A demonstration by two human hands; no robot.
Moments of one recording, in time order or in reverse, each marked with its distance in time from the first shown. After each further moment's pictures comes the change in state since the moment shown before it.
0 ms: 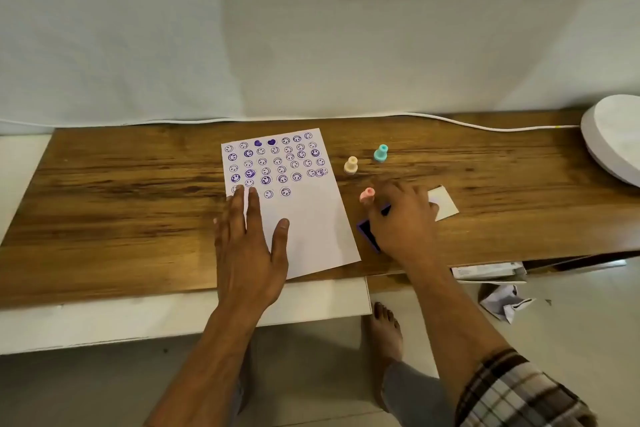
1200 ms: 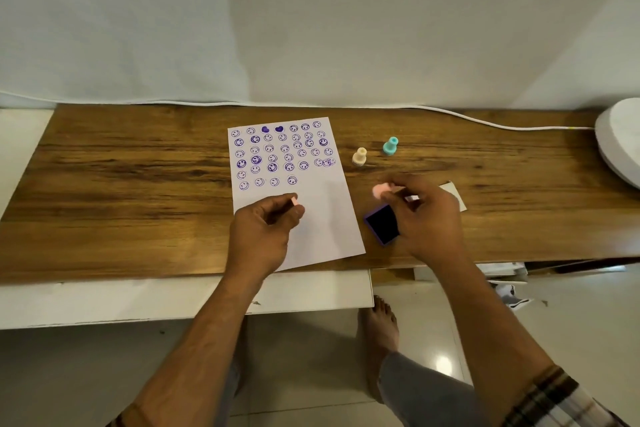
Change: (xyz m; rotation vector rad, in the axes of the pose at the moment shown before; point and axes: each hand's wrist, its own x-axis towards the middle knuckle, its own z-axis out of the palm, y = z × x) left_hand 0.013 0.009 -0.004 -0.821 -0.107 -0.317; right_hand -0.015 0.000 -0.030 0.494 -0.049 0.024
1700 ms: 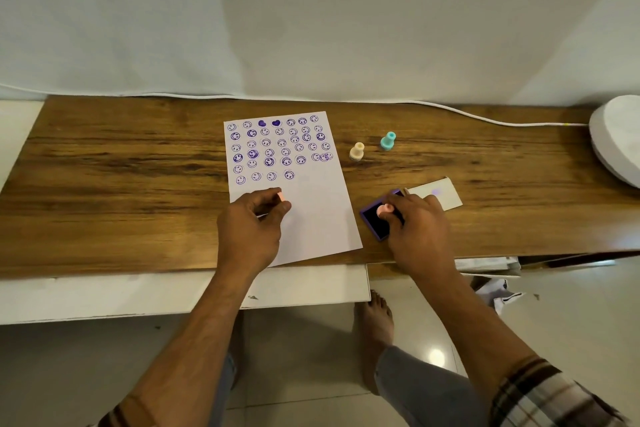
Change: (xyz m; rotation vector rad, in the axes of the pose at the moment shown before) left_hand 0.006 -0.008 -0.008 0.246 0.097 0.132; right_hand -0.016 0.043 0.016 -0.592 0.112 -0.255
